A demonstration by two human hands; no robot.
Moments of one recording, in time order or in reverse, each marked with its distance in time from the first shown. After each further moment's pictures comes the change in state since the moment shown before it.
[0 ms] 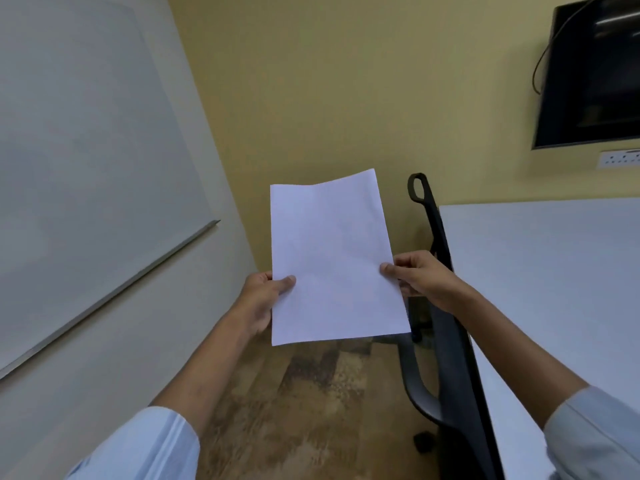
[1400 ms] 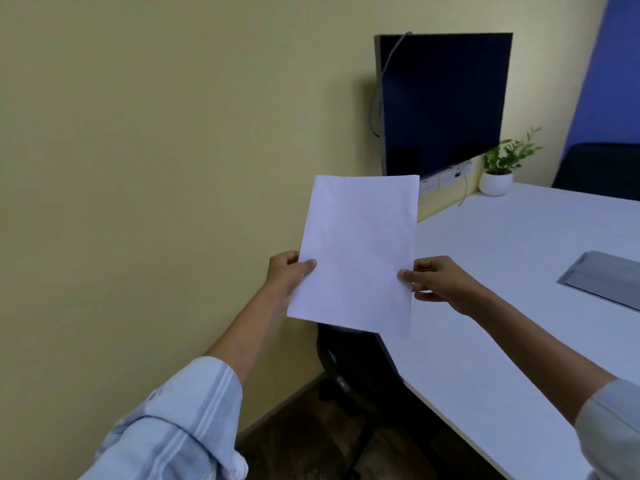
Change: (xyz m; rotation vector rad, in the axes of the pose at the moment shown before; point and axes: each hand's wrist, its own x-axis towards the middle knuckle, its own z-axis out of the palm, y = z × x) left_hand 0.786 0.116 0.455 0.161 -0.865 0.117; right_hand 0.524 0.047 -0.340 -0.080 1.033 0.278
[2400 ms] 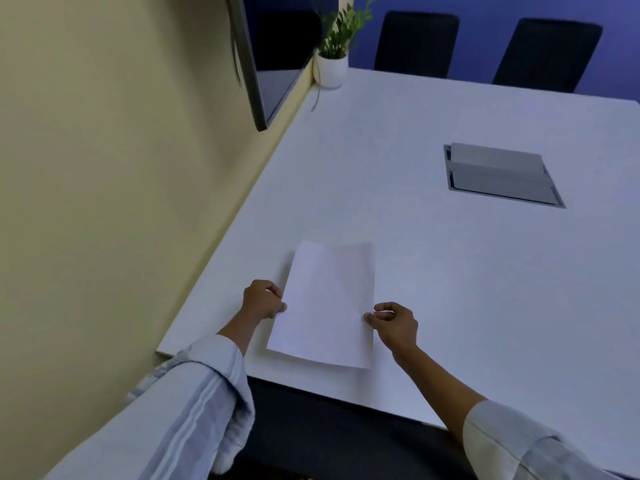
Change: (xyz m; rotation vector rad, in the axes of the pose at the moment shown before) left_hand 0.486 -0.242 0.185 0.779 -0.739 -0.158; right_hand 0.309 0.256 0.081 0.114 0.976 0.667
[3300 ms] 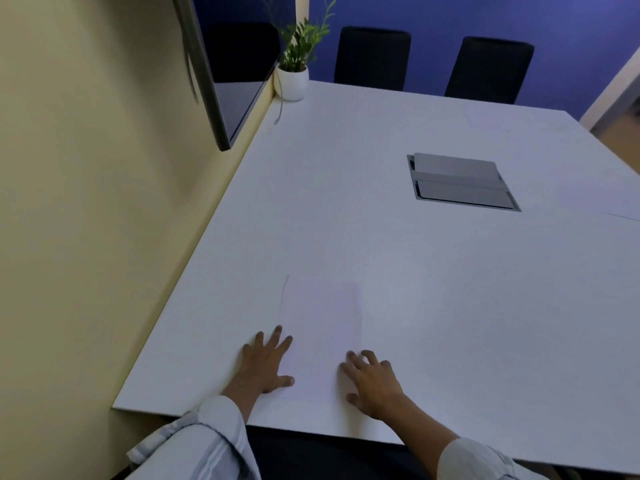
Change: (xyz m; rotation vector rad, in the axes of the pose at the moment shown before) left_hand 0.029 -0.055 0.077 1.089 -0.336 0.434; right_hand 0.003 0.063 0.015 -1.395 -0.400 -0.522
